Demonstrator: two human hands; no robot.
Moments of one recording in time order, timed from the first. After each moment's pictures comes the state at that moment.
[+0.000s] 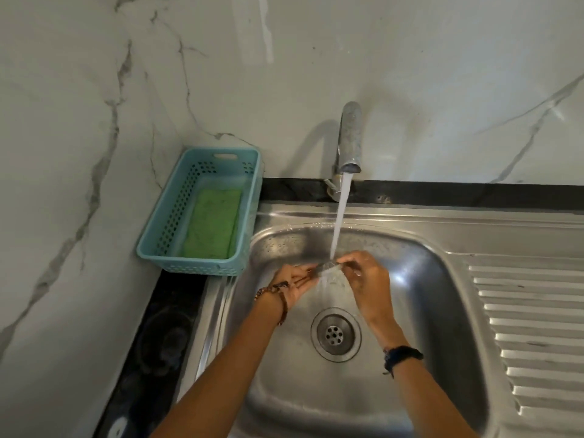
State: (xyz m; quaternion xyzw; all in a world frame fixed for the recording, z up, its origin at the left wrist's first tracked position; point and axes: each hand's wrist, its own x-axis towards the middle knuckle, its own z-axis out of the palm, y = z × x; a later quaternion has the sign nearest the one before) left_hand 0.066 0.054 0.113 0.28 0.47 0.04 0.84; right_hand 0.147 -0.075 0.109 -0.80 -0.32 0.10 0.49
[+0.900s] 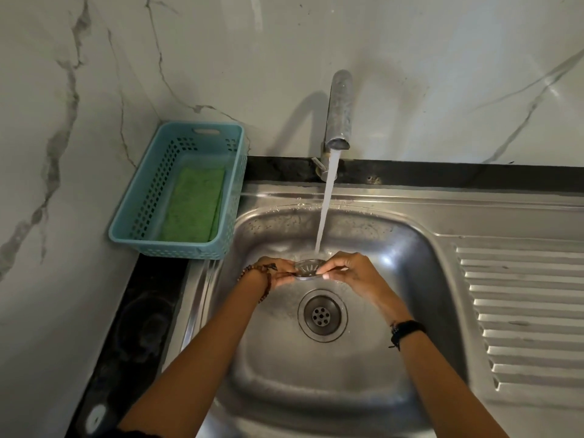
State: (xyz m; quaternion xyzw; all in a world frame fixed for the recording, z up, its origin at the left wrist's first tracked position) left_hand 0.067 0.065 0.083 0.42 0.53 -0.07 0.74; right_hand 0.173 -0.090 0.098 -0.75 -0.34 0.39 0.42
